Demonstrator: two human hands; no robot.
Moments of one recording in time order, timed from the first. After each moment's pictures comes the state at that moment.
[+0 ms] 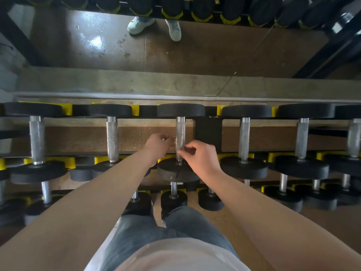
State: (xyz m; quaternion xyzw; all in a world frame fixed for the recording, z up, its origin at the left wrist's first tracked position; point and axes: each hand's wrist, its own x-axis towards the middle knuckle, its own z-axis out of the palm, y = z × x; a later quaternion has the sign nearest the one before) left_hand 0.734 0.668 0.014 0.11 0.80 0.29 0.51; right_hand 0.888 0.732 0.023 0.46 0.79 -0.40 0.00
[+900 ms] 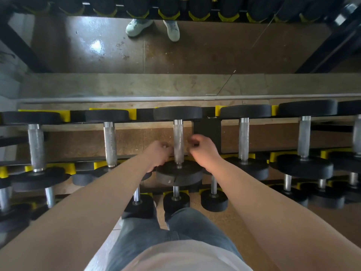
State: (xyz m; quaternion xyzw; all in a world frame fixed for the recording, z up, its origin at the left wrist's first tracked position) left_hand 0.733 0.669 0.006 0.18 0.77 0.20 0.58; right_hand 0.879 0.769 0.002 0.53 0.67 -0.51 0.08
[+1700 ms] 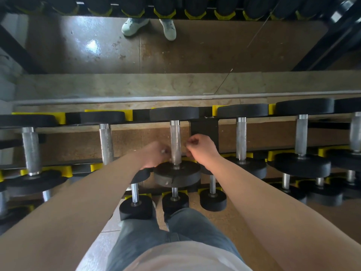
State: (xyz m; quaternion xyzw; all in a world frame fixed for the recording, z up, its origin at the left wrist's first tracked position) left_hand 0.719 0.672 0.005 0.35 0.75 0.07 0.55; right_hand 0.875 0.777 0.005 0.55 0.66 -0.51 0.08
